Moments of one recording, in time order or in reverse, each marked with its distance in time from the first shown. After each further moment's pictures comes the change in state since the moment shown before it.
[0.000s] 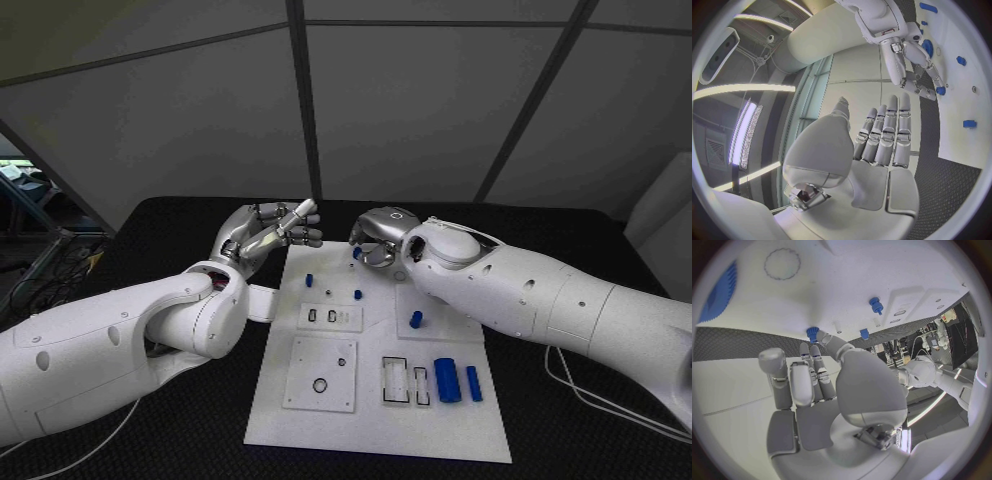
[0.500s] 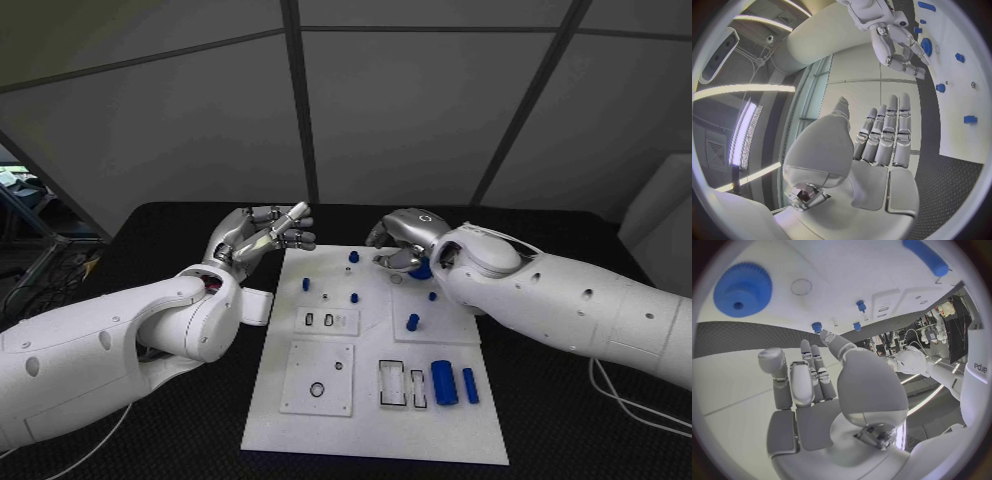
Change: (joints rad) left arm 0.000 -0.018 0.000 -0.003 0.000 0.004 -0.002; left_hand 0.000 0.000 0.000 0.000 0.000 0.000 0.000 0.000 0.000 0.000 0.000 0.000 0.000 0.000 0.000 0.000 0.000 0.000 0.000 0.000 0.000 0.000; right arm 0.000 -0.228 0.000 0.242 0.075 -0.071 0.014; right_hand -0.034 -0.034 -0.037 0.045 0.024 0.007 0.003 0.000 0.007 0.075 -0.009 0.061 0.007 0.000 0.000 -0.005 -0.007 0.000 0.000 0.000 -0.004 -0.001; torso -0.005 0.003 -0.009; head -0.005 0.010
